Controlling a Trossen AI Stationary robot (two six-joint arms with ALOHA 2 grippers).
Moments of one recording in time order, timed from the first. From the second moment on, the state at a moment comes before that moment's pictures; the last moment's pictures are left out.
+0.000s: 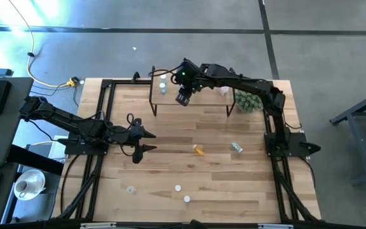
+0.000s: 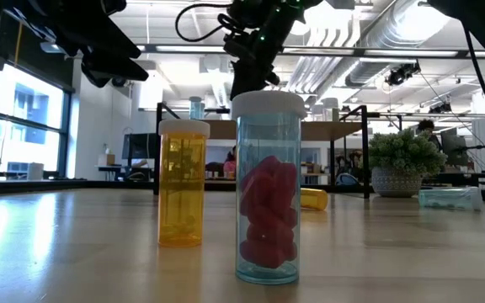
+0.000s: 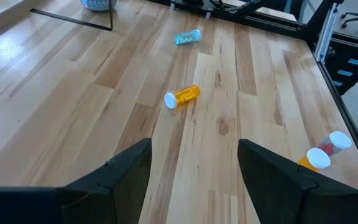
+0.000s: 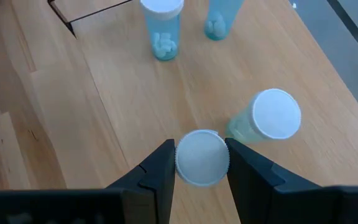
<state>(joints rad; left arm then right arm) -0.16 0.92 0.52 -0.12 -0.30 -0.36 -0.37 2.04 2.01 -0.92 0.06 0.02</state>
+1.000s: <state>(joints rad) -0.16 0.92 0.52 -0.16 -0.30 -0.36 -0.38 2.04 2.01 -0.89 0.10 0.04</state>
